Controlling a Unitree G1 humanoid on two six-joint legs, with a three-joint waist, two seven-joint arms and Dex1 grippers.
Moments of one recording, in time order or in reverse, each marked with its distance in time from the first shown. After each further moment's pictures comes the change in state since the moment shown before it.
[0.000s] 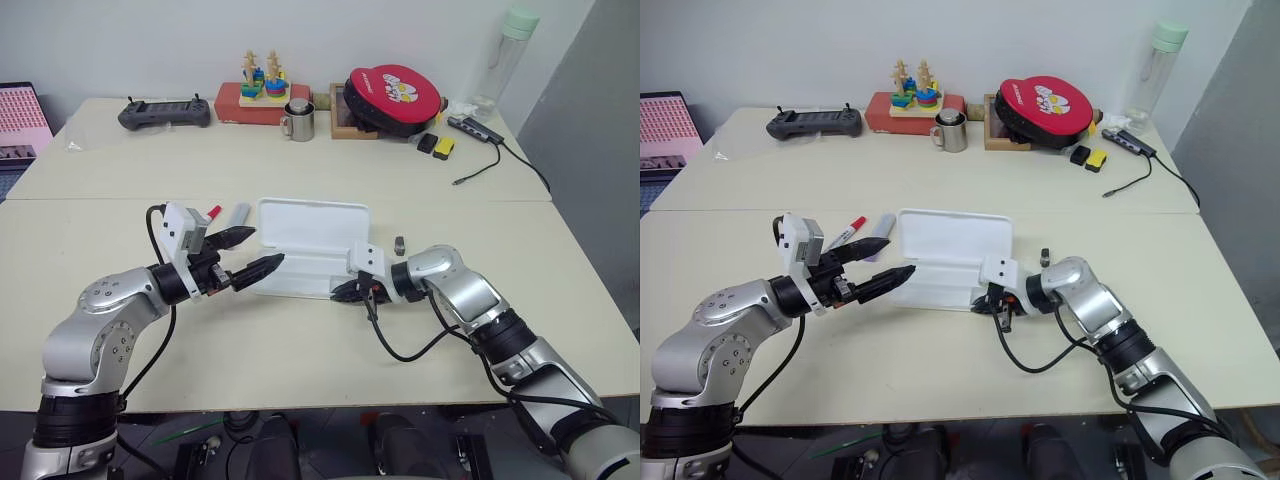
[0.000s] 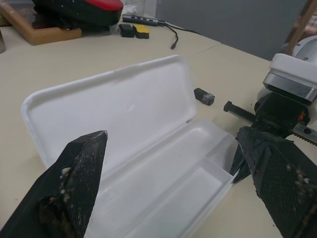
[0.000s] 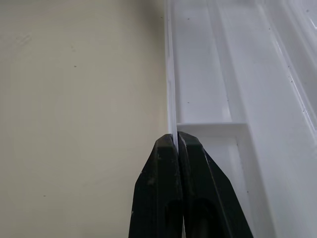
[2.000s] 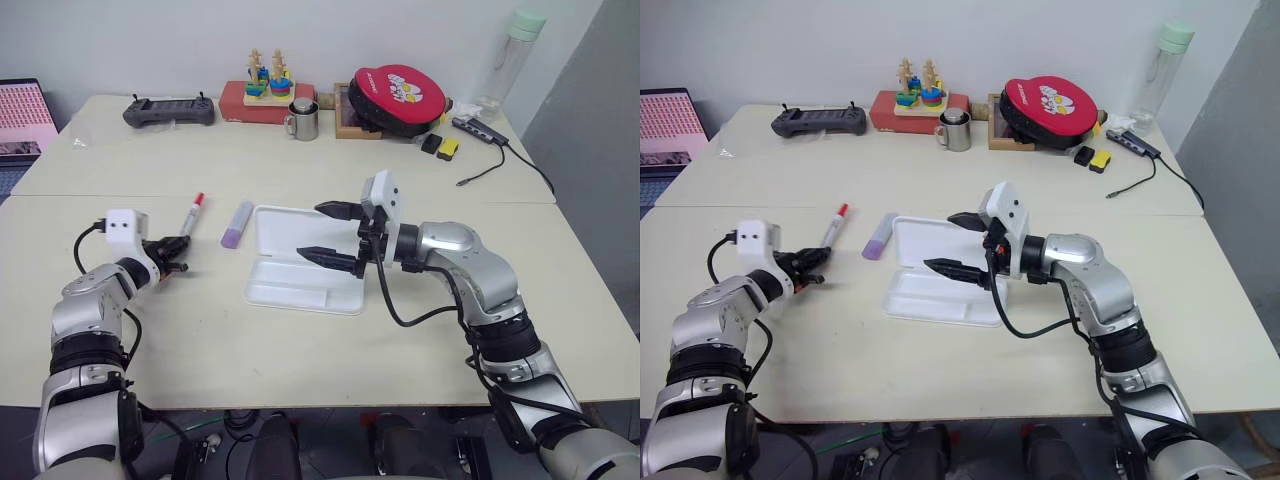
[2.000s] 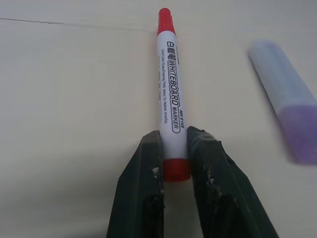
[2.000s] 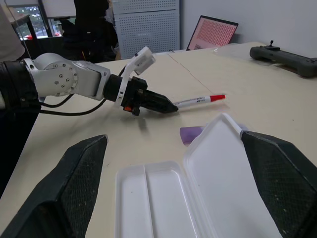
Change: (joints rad) left arm -0.381 -0.019 0.158 0.937 0.261 -0.199 0.252; right arm -0.025 0.104 -0.286 -0.237 0.300 0.129 -0.228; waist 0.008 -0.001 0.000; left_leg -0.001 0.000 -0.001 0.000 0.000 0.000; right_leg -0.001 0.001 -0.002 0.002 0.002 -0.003
